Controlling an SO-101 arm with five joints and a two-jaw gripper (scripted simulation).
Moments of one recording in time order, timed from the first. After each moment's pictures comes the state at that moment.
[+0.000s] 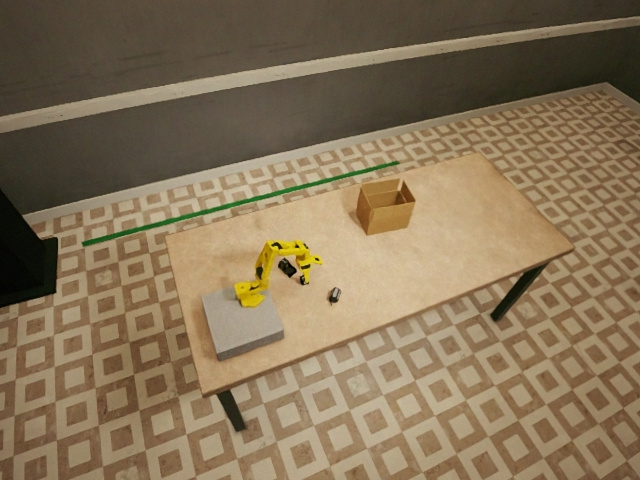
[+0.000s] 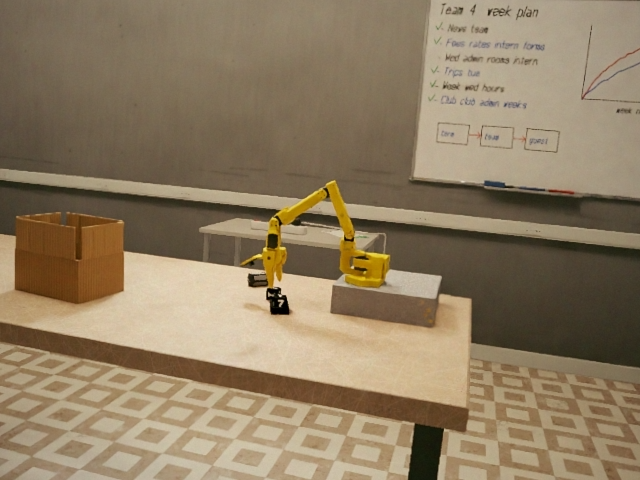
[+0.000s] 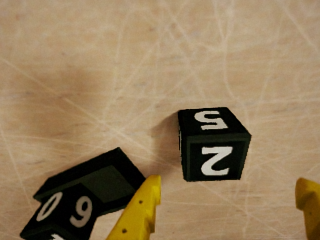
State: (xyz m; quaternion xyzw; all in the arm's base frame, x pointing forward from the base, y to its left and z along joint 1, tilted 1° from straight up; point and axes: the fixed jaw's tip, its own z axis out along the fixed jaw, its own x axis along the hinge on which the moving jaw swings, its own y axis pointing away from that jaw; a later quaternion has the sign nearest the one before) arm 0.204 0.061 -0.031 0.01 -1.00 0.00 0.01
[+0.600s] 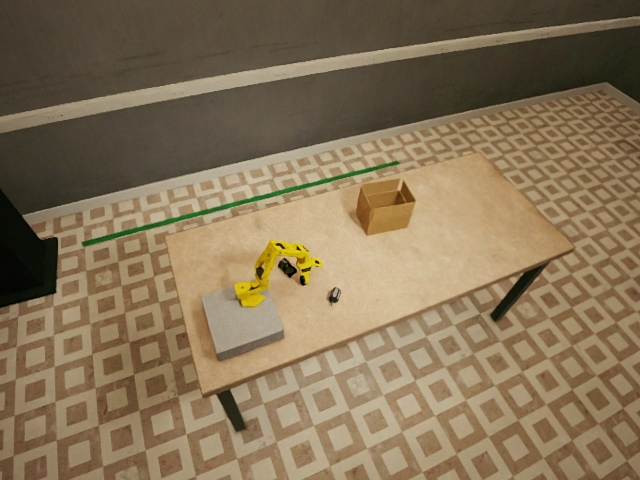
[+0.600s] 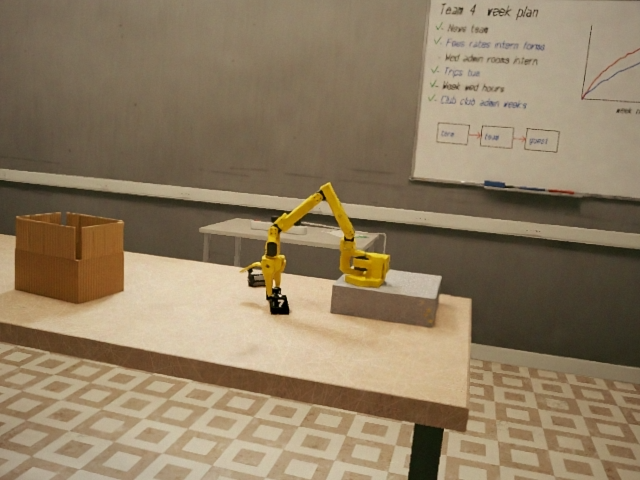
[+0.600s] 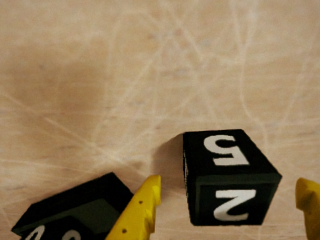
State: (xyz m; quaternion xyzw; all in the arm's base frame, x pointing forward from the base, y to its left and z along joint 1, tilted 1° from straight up) arm 0.206 0.062 -0.051 0.01 -1.00 0.00 0.00
